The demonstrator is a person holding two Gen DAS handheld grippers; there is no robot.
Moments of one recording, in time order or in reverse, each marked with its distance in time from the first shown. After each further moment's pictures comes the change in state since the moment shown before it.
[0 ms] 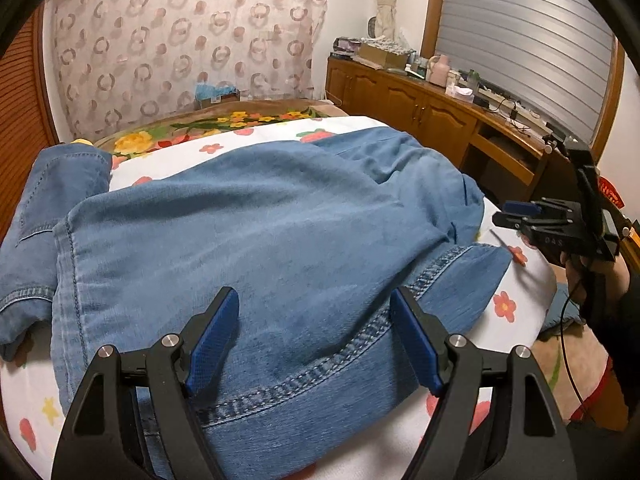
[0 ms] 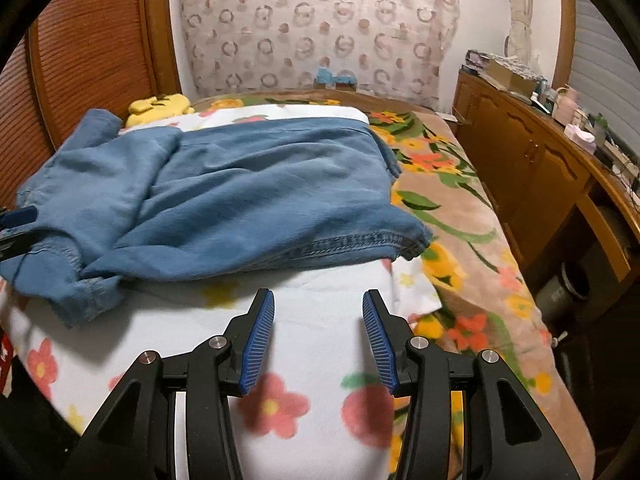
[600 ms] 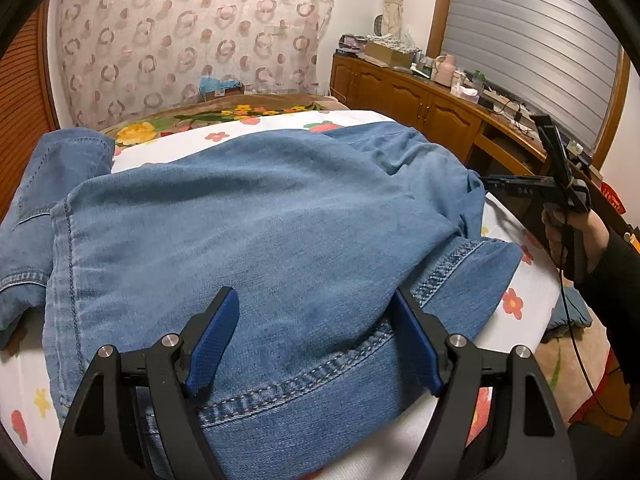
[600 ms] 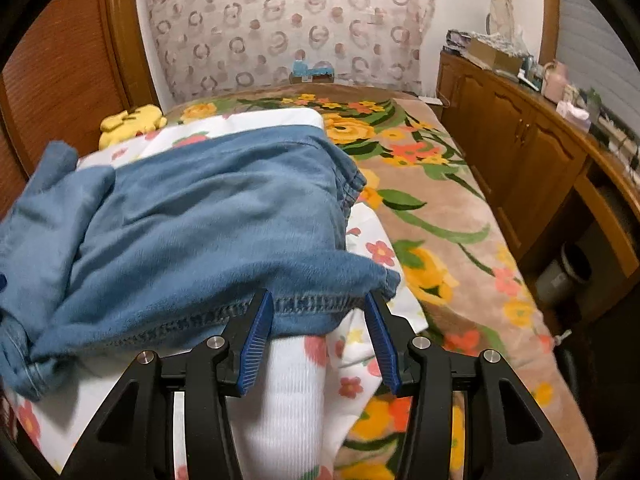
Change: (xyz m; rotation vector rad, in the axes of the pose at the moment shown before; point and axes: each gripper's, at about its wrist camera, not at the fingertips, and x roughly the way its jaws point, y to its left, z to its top) left arm 0.007 0.004 -0.007 -0.023 0.012 -0.001; right arm 0.042 -0.045 0.028 0.104 0.018 0.005
